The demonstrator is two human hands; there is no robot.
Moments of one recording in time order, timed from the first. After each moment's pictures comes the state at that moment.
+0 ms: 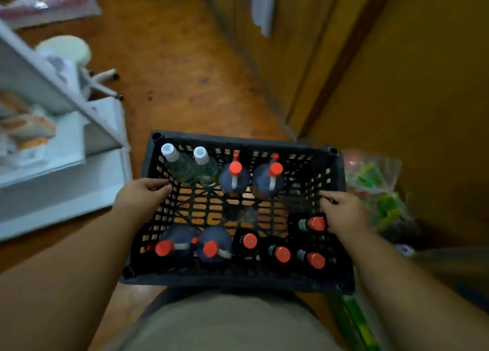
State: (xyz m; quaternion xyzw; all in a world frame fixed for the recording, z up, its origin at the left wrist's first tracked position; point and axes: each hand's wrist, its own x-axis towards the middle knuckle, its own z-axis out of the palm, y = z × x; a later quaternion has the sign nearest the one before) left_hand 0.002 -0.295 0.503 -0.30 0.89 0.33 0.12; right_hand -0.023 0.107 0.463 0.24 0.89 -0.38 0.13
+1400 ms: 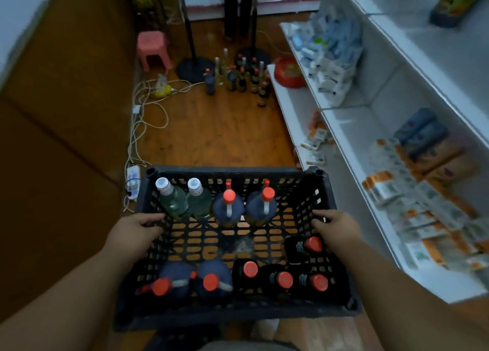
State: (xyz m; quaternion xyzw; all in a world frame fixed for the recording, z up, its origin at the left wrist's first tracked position) left_hand 0.560 -0.636 0.526 -0.86 0.24 0.38 -0.24; right_hand 0.174 -0.779 0.491 -0.58 0.71 -0.10 0.38
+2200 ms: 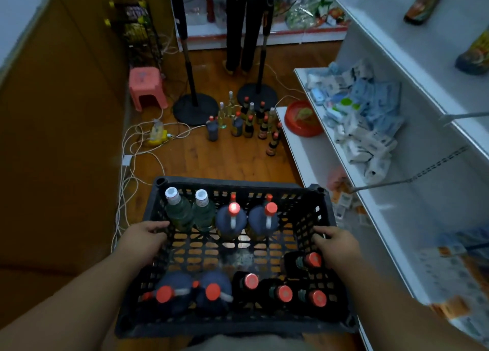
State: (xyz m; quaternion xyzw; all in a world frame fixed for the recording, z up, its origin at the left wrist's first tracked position) left_hand 0.800 -1.025 0.510 -0.85 0.26 0.40 -0.24; right_hand 0.403 -1.140 0.472 -0.56 0.74 -0.10 0.36
